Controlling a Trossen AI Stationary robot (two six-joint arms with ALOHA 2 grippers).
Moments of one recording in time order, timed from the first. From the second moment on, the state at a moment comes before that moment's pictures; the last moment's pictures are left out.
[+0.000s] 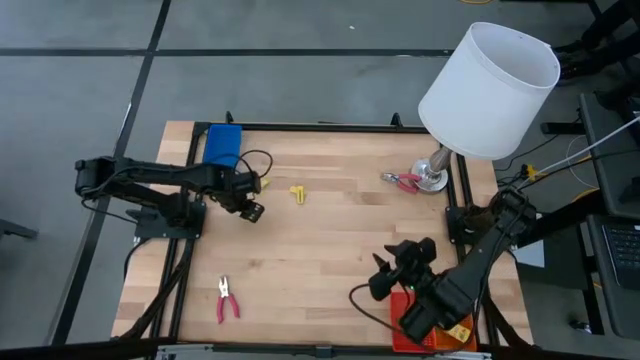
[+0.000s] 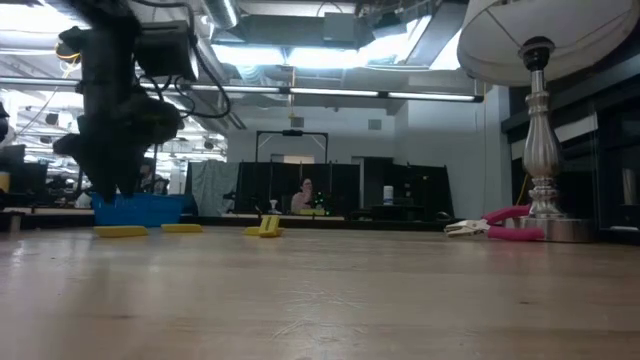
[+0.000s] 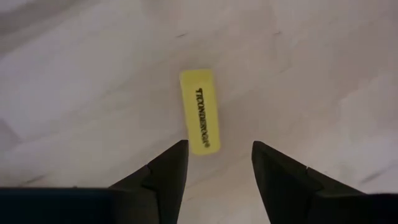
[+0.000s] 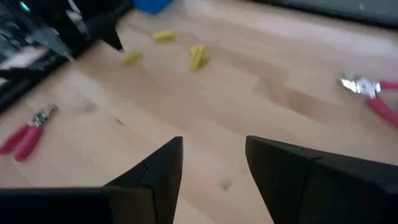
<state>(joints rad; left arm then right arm) 0.19 1.16 0.61 -0.79 0.07 -0.94 0.84 1.83 1.74 -1.57 0.92 1.91</state>
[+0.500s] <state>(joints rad) 0.16 1.25 0.60 -0.75 0.02 -0.99 0.80 1.73 1.74 -1.57 0.99 1.71</state>
